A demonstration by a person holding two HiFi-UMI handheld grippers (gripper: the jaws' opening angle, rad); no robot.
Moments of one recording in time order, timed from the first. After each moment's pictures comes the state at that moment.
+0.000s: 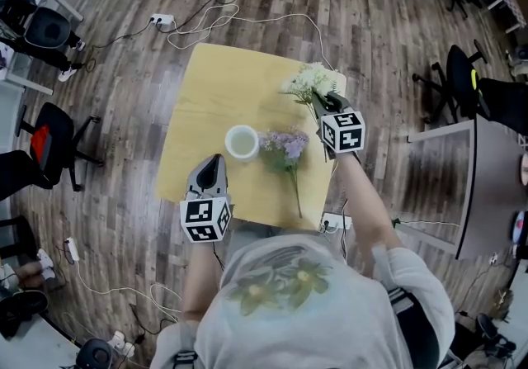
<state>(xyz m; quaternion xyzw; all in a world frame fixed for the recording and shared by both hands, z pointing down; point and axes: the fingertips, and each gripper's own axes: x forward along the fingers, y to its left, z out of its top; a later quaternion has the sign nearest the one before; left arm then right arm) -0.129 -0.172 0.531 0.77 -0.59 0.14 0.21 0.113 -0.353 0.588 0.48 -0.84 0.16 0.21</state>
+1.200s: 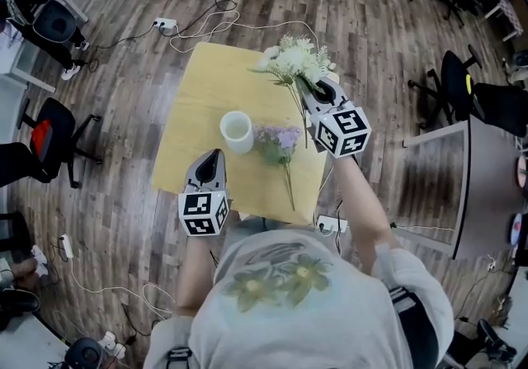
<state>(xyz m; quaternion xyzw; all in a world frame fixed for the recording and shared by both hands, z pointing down) -0.108 -0.116 0.509 0.78 -0.59 0.13 0.19 0.071 -0.282 0.439 0.42 -0.90 0.07 0.05</state>
